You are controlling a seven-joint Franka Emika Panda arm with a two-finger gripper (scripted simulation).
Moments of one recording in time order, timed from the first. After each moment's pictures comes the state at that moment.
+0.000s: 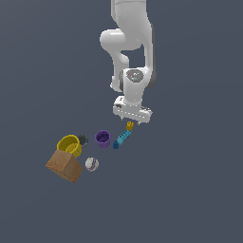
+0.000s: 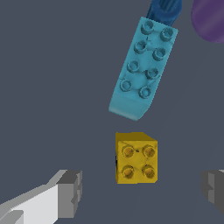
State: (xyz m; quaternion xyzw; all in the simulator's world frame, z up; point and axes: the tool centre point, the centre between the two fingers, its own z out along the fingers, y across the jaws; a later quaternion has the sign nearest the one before) arm -0.136 0.053 0.061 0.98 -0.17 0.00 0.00
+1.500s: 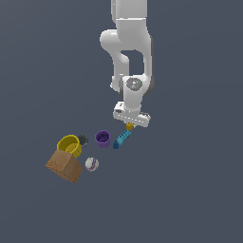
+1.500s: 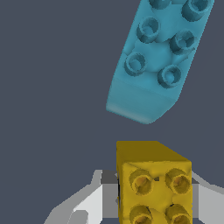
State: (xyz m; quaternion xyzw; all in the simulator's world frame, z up) arm -0.137 0.052 0.023 0.98 -0.18 0.00 0.00
